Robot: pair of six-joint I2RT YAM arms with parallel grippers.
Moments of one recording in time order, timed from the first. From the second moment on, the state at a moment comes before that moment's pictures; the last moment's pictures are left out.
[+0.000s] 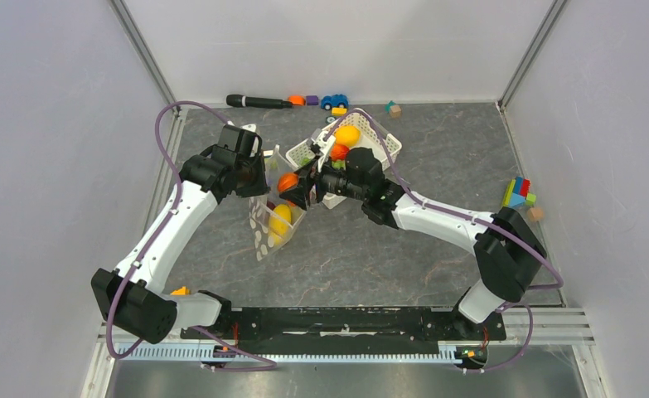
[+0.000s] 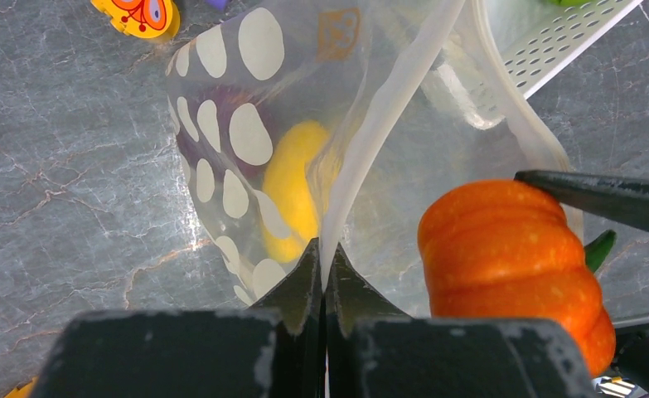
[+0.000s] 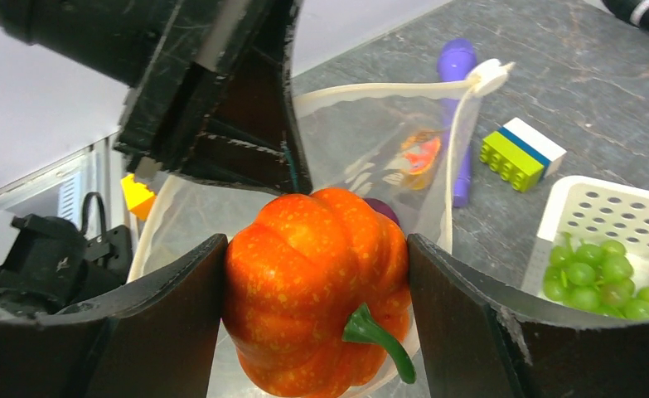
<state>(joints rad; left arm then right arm) -0.38 1.29 1.29 -0.93 -0.05 -0.44 0.84 1.62 1.10 0.42 -0.39 0.19</state>
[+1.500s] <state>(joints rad) -0.38 1.29 1.29 -0.93 -0.04 -0.44 0.76 1.47 1.18 0.27 -0.23 0.02</state>
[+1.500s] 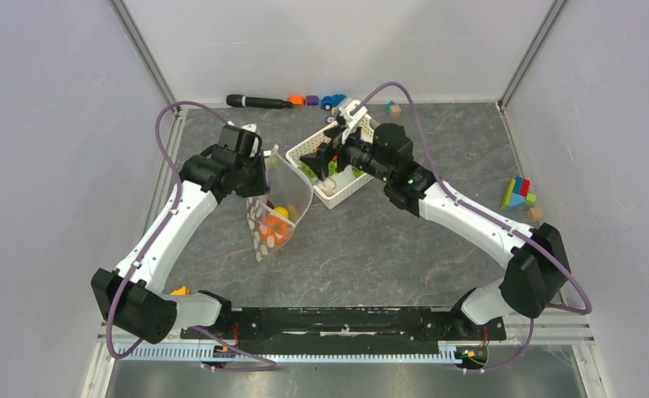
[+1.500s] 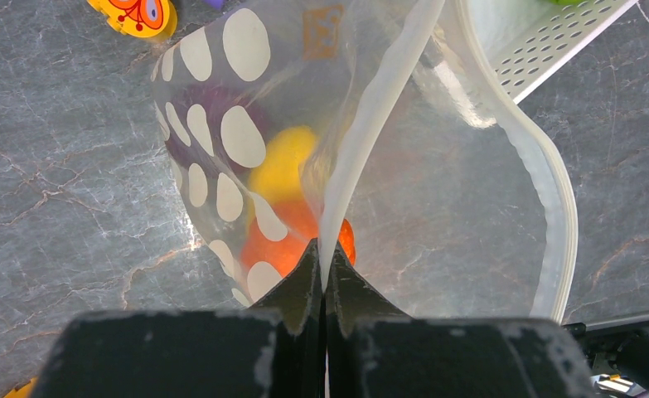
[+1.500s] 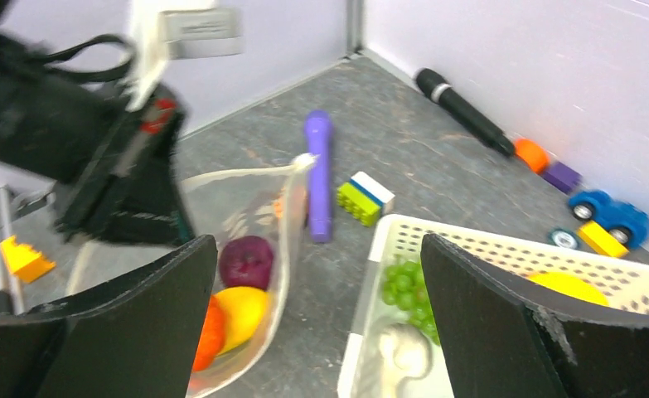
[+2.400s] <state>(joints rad) -0.38 1.29 1.29 -0.93 -0.04 -0.44 0.54 2.11 1.77 -0.45 0.24 0.06</state>
